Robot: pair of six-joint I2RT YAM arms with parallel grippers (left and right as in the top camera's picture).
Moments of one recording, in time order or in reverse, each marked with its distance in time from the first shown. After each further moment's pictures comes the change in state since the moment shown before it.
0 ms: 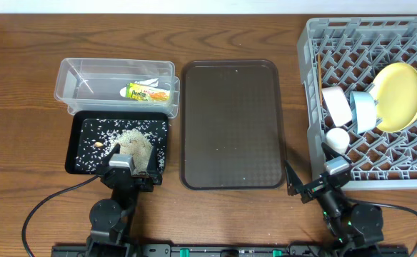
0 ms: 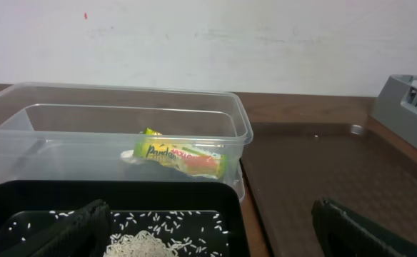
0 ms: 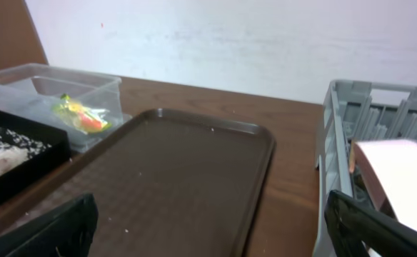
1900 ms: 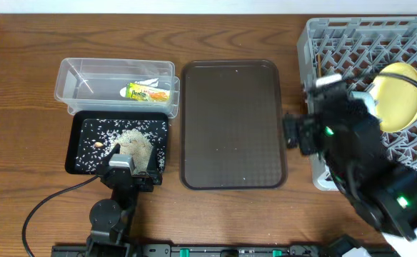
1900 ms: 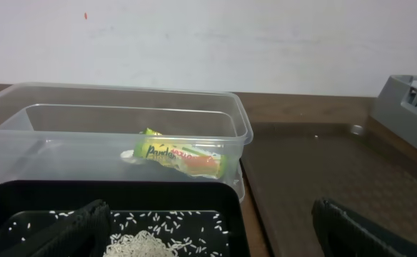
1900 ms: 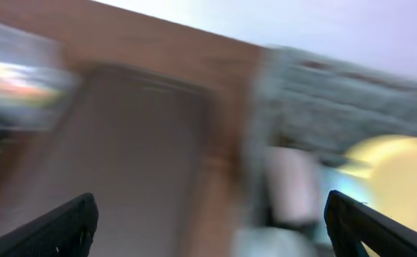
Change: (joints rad) left arm 0.000 0.000 -0.001 0.001 0.000 0.000; right arm 0.318 0.987 1.201 -0.779 0.473 0.085
